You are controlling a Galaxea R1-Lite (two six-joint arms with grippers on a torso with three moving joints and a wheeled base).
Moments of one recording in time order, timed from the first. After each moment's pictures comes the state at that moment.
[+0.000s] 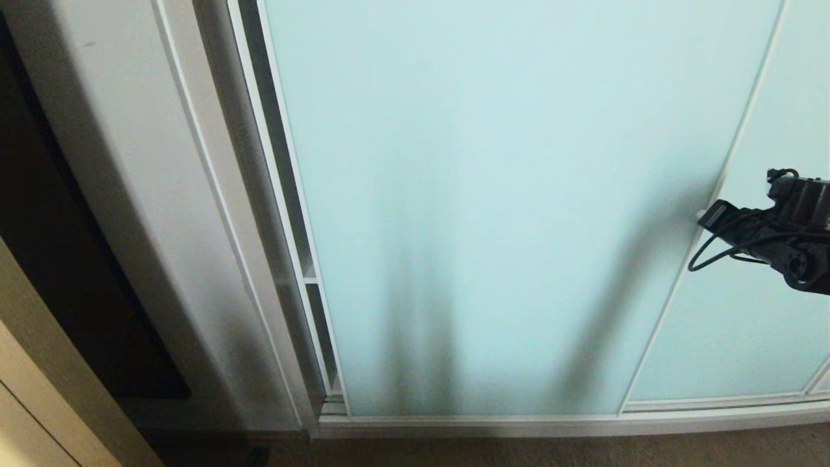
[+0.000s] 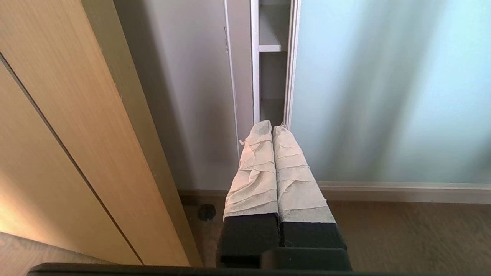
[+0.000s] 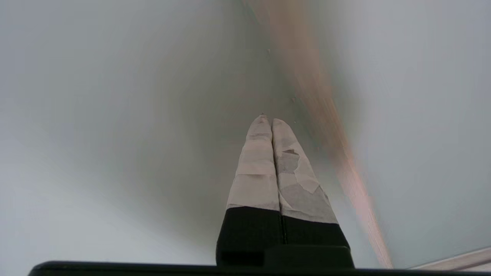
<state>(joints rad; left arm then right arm) 0.01 0.00 0.00 0.00 0.00 0.03 -0.33 2.21 -1.44 -0.66 0.22 0.48</state>
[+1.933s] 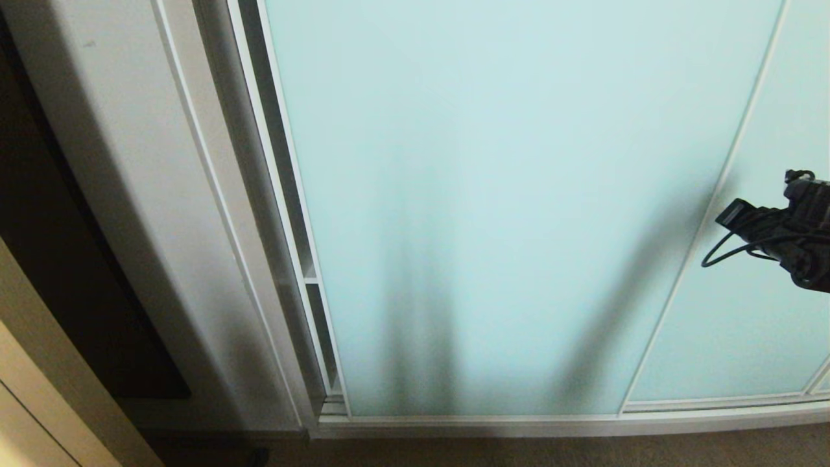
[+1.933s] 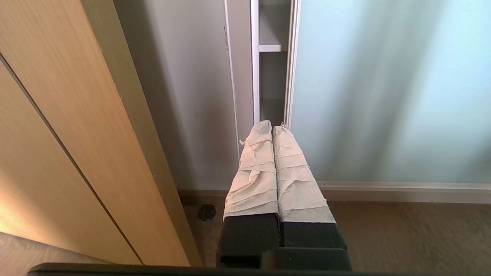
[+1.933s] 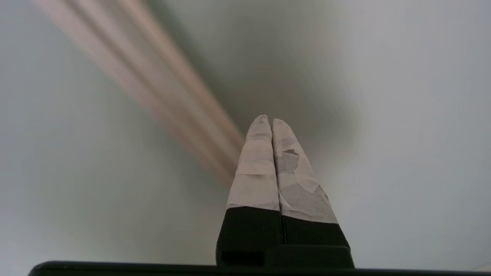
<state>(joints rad) 0.01 0.00 0.00 0.00 0.00 0.03 -0.41 2.33 -1.61 -0.66 0.22 0.46</state>
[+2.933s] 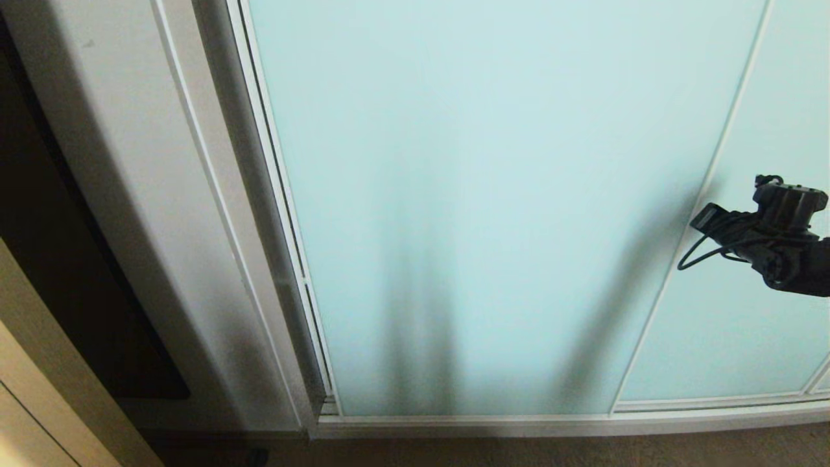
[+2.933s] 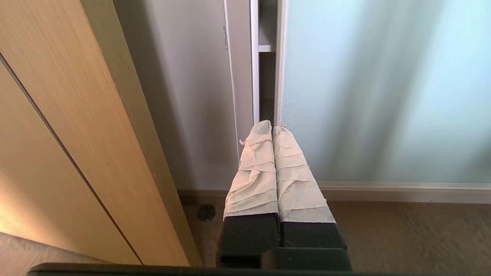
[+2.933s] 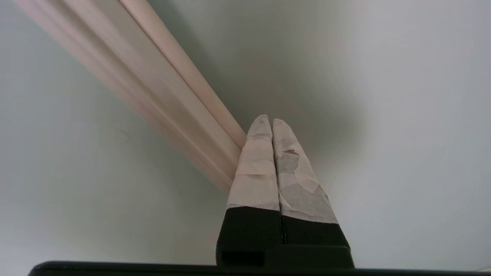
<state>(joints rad) 0.01 0.00 0.00 0.00 0.00 0.03 -0.33 2.36 -1.62 -0.66 0.18 0.47</state>
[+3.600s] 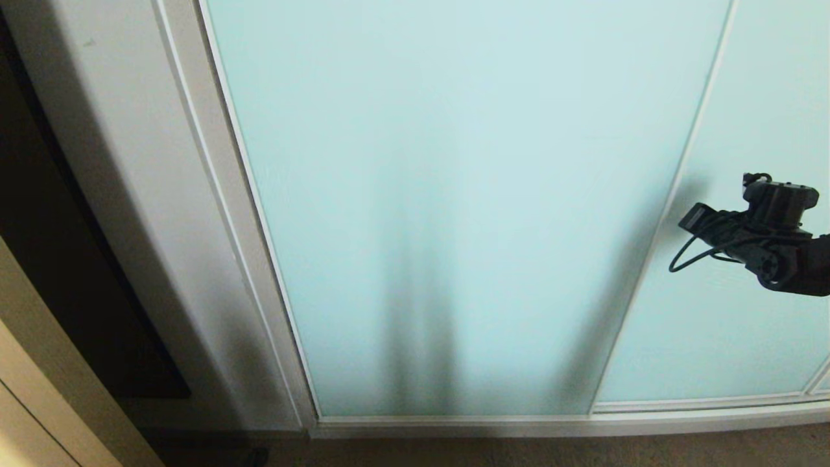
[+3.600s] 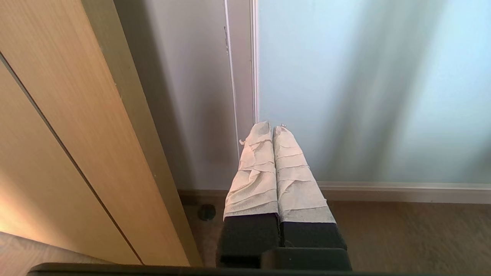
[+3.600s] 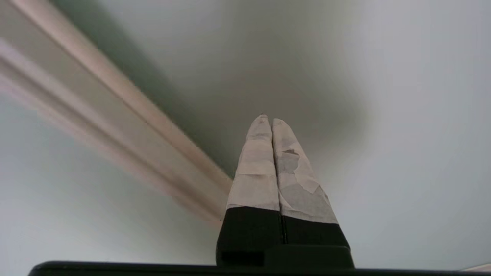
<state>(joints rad) 0.01 0.00 0.00 0.00 0.00 0.03 -0.29 2.30 -1.53 -0.67 0.18 0.47</state>
